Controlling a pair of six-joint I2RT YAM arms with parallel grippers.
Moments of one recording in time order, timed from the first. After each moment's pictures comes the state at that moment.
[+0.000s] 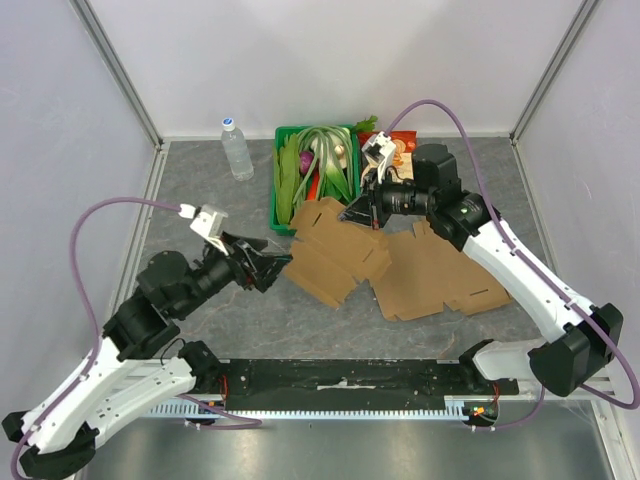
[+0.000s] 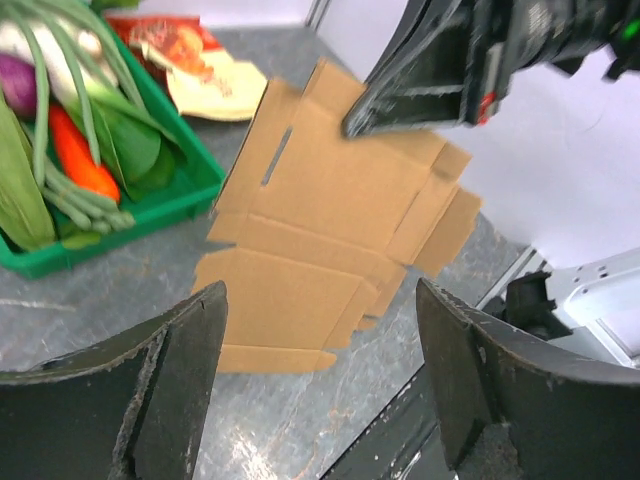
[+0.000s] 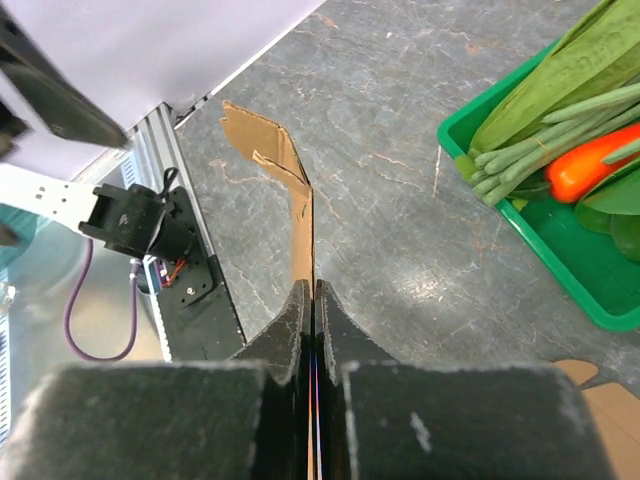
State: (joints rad) left arm -0.79 0.56 0.90 -0.39 -0.02 -0.41; right arm 0.55 1.32 1.30 -0.37 -0.66 0.19
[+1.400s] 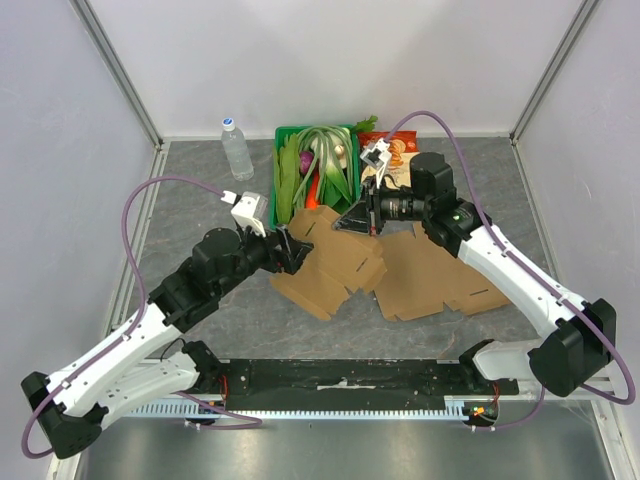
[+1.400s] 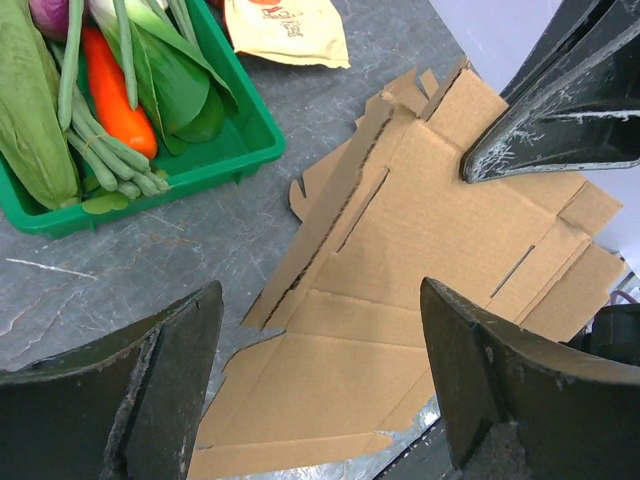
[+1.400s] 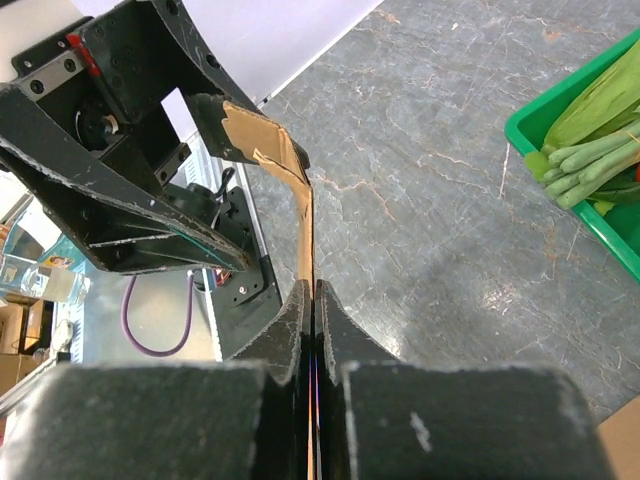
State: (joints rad) left arm -0.79 0.80 0.81 -0.26 -0.12 -0.45; right arm 0.53 1.32 1.17 -0.18 -0.80 0.34
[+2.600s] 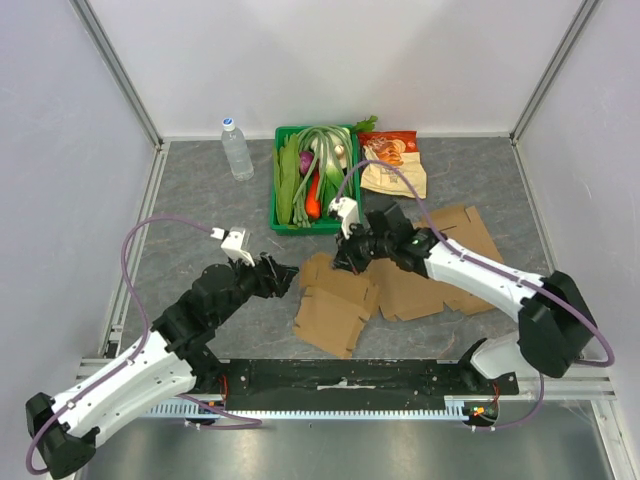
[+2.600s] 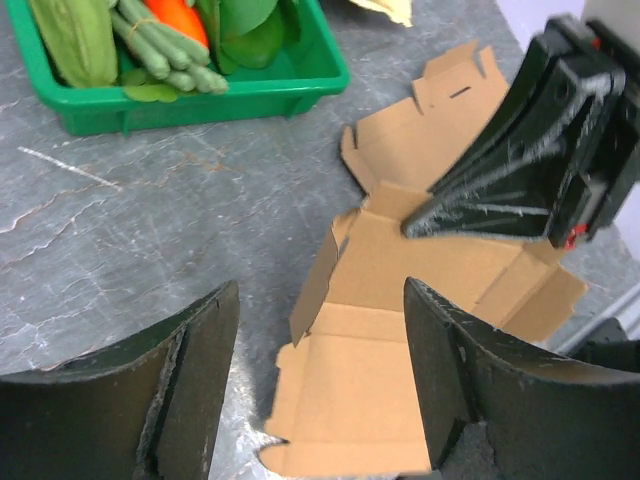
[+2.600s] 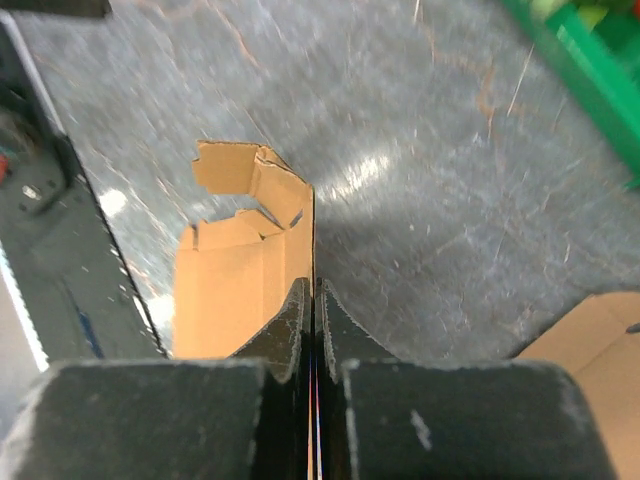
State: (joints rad) left arm -0.79 0.58 0.48 -0.19 -0.18 -0.55; right arm 0.72 1.41 0.99 -0.23 -0.44 0.05
